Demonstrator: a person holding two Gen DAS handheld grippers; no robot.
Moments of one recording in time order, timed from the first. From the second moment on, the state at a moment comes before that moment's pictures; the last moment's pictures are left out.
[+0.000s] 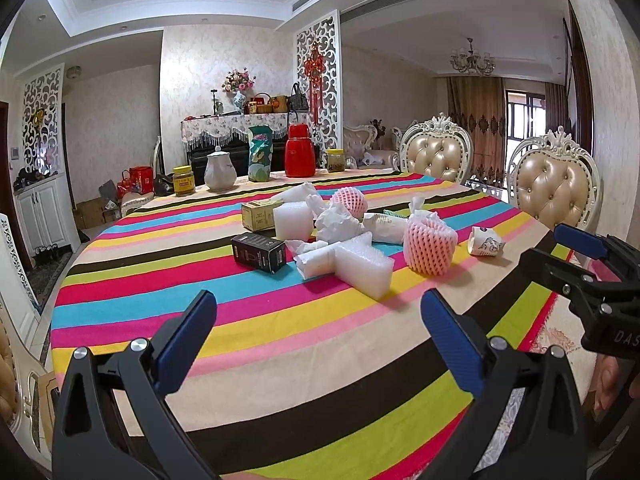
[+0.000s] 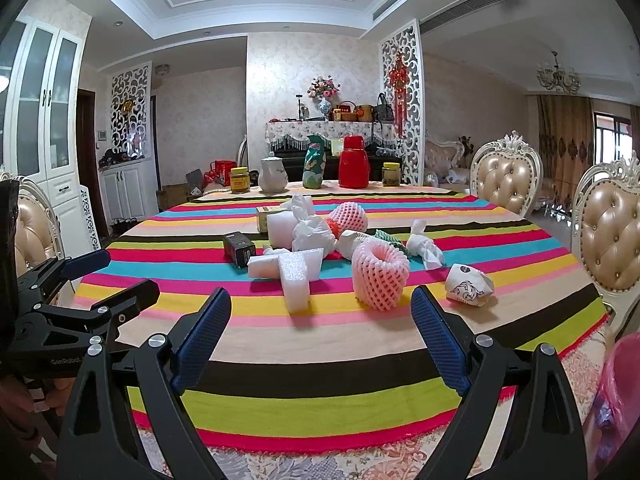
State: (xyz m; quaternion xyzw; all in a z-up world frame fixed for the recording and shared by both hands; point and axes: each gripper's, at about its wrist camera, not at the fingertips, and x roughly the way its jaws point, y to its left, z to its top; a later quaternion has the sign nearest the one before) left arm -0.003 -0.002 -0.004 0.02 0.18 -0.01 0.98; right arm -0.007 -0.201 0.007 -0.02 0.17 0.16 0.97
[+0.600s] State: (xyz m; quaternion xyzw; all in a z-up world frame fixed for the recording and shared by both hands) left arm -0.001 -0.002 -0.008 0.02 0.18 -0.01 0.98; right arm -0.007 -0.200 0.007 -0.02 0.17 0.16 0.97
